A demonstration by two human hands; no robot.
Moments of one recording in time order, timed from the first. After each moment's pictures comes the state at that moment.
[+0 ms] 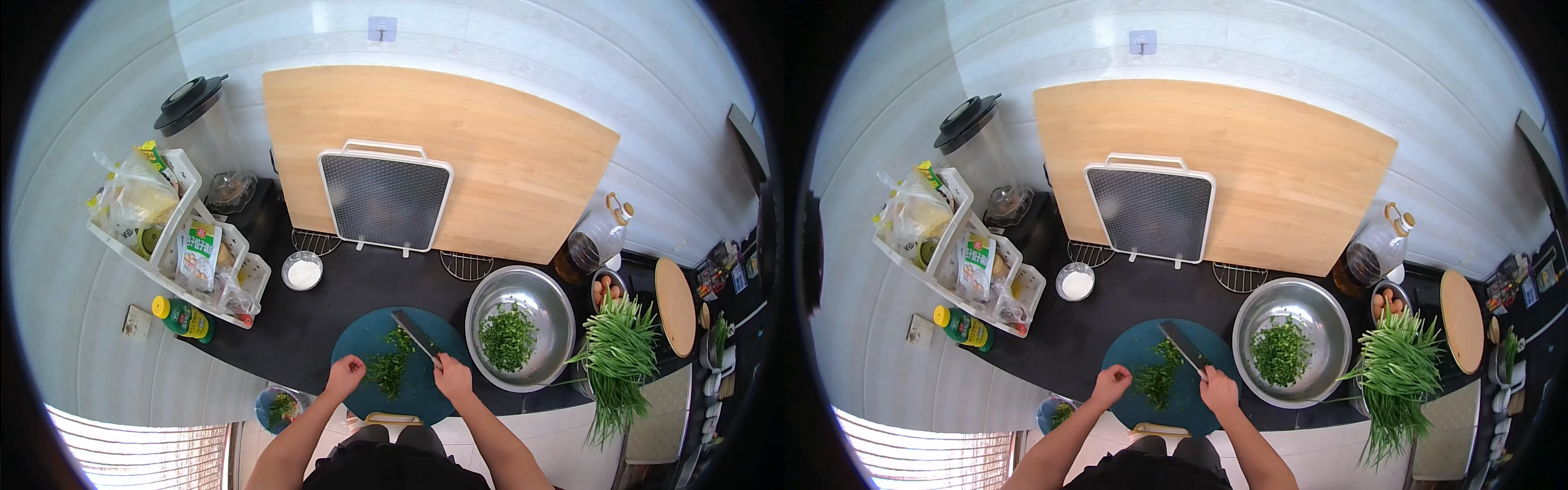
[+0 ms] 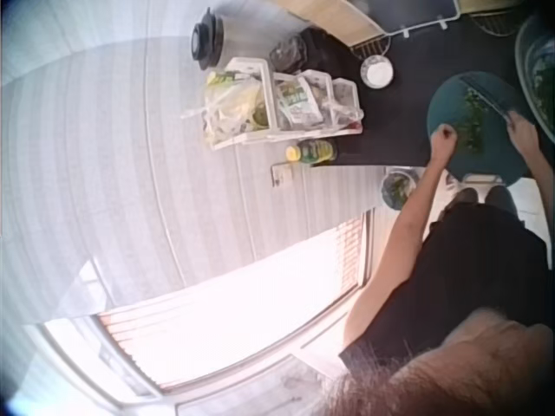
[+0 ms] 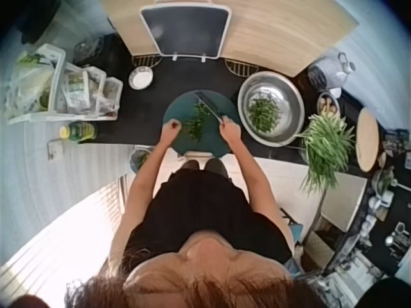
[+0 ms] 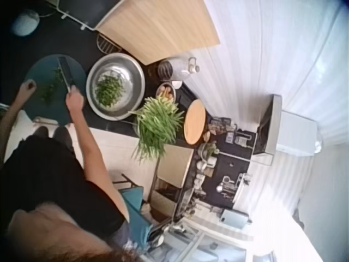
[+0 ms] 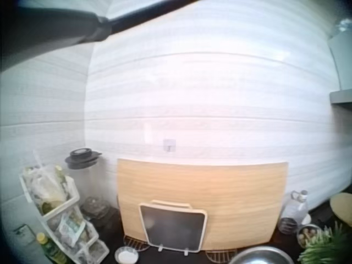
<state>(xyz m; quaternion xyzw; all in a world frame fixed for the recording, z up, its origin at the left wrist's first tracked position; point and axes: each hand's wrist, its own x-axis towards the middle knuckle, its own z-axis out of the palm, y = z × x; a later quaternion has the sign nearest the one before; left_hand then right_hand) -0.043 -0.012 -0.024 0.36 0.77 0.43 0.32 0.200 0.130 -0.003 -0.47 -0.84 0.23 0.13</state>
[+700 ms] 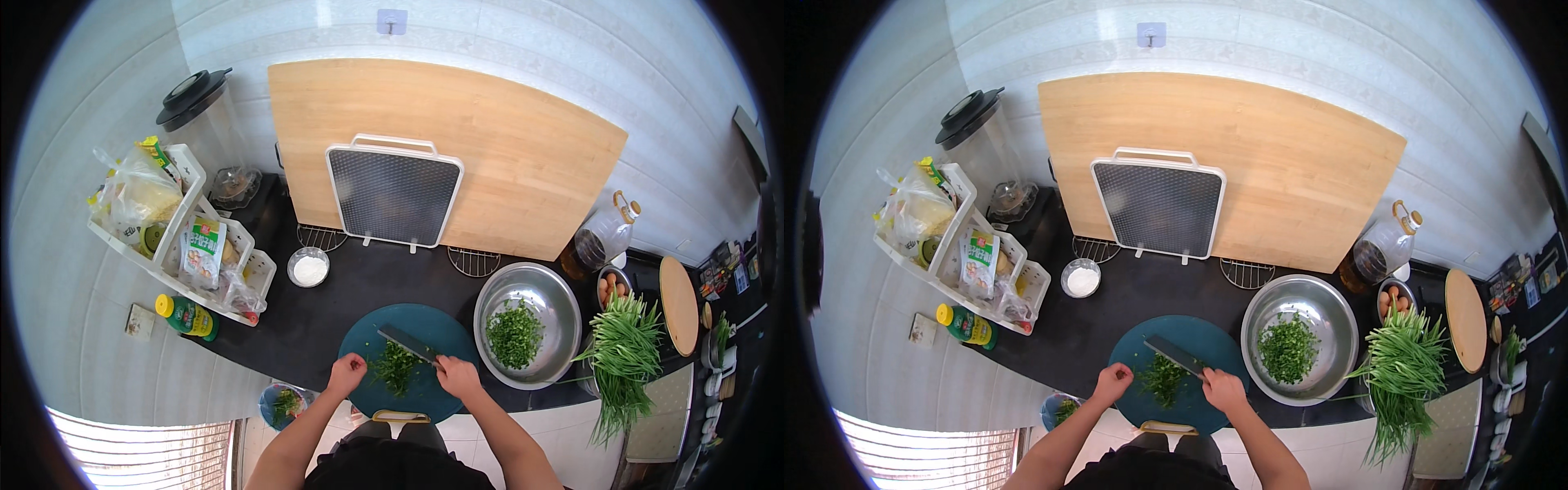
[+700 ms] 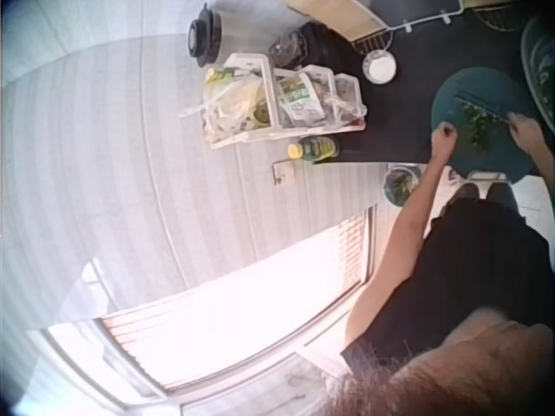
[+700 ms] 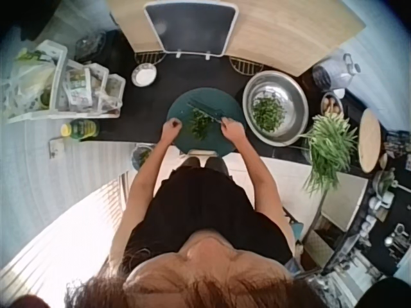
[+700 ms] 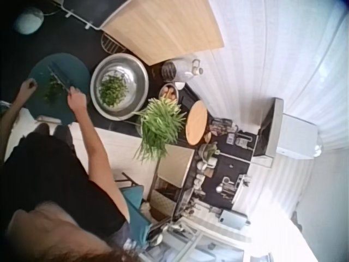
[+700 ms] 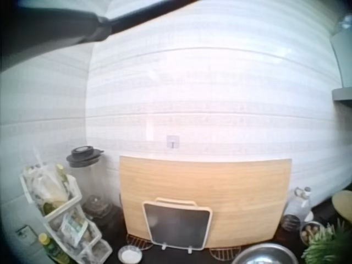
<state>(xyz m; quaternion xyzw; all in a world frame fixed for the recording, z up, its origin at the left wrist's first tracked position) -0.054 -0.020 -0.024 0.35 0.78 0.42 0.32 0.199 0.132 0.010 -0.35 -0.91 0.22 0.09</state>
